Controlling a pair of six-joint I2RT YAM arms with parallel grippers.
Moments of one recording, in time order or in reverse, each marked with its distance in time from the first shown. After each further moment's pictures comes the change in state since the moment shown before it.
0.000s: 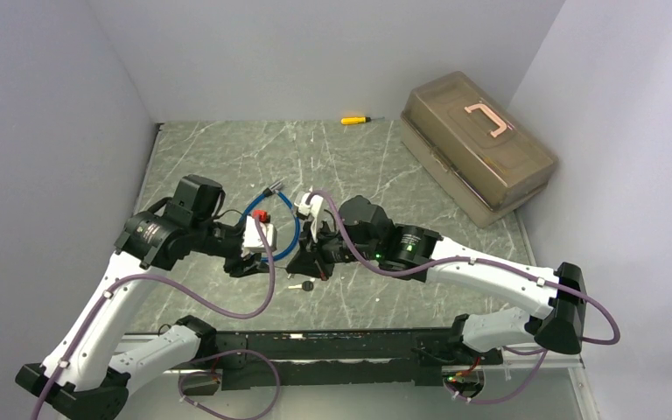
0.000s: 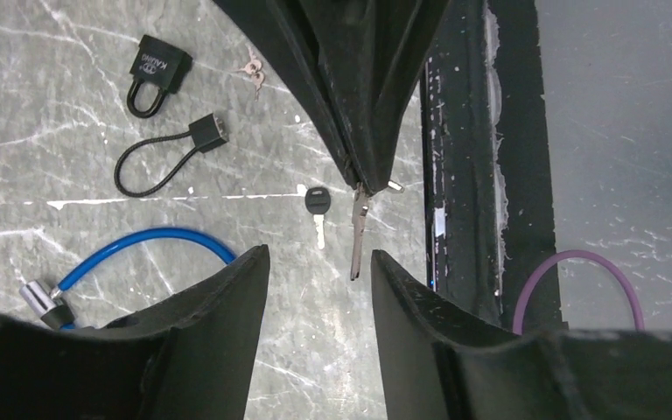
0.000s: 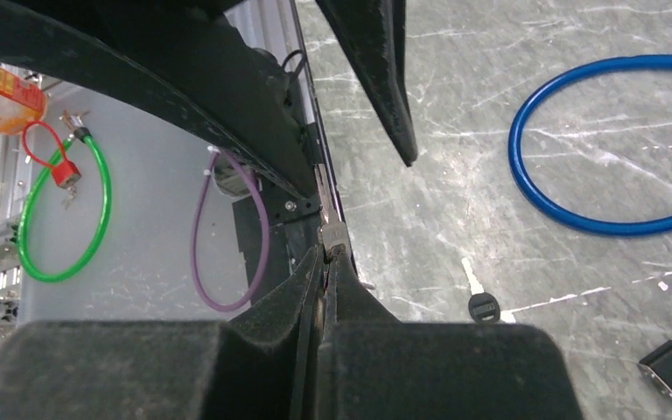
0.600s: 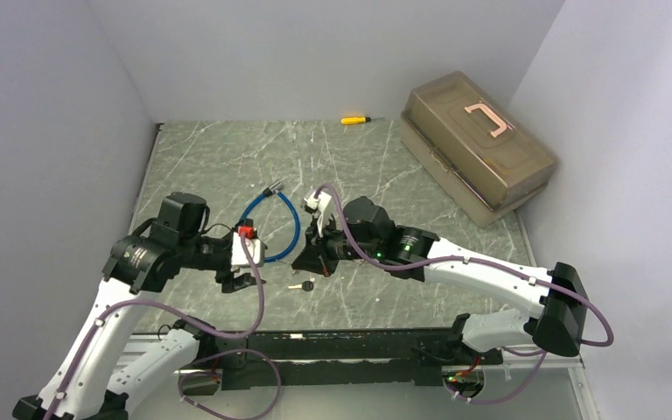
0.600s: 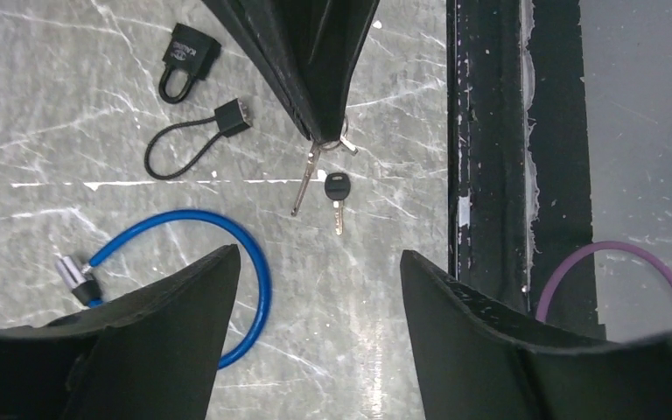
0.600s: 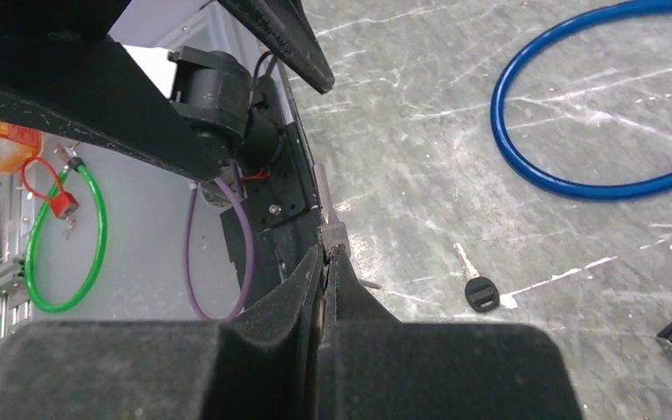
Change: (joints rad) left arm 0.084 -0.134 -0.119 0.026 0.013 0.040; right arm -0.061 -0.001 -0.113 0.090 0.013 0.084
